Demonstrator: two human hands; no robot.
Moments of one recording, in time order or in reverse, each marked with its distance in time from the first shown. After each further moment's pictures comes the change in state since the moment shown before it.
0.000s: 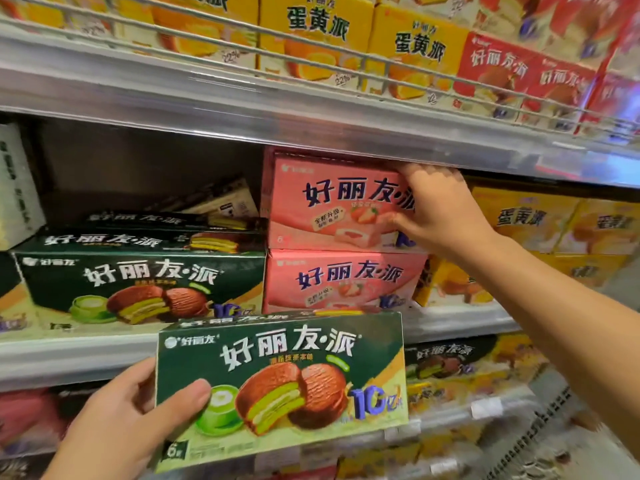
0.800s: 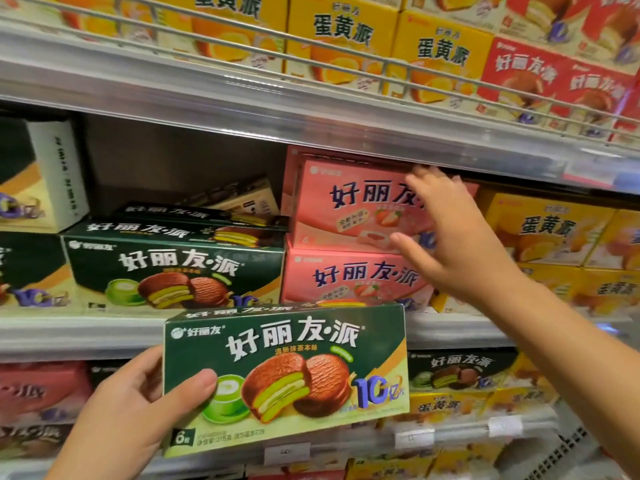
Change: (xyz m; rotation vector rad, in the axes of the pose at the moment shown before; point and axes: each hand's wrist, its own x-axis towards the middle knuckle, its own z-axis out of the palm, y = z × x) left_hand -0.008 -0.006 0.002 -0.130 0.026 0.058; right_hand -0.041 -0.017 -0.009 0.249 0.046 -0.166
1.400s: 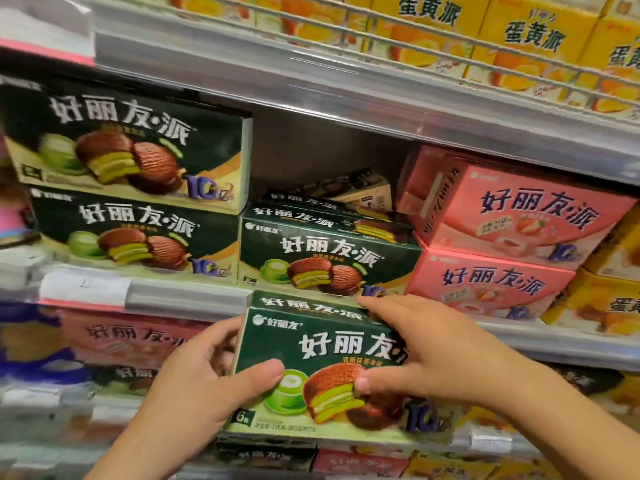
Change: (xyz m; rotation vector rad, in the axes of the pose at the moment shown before) left_hand -0.006 0.007 -0.108 0.028 -0.075 0.021; right_hand -0.004 -0.185 0.042 0.172 -0.677 -0.191
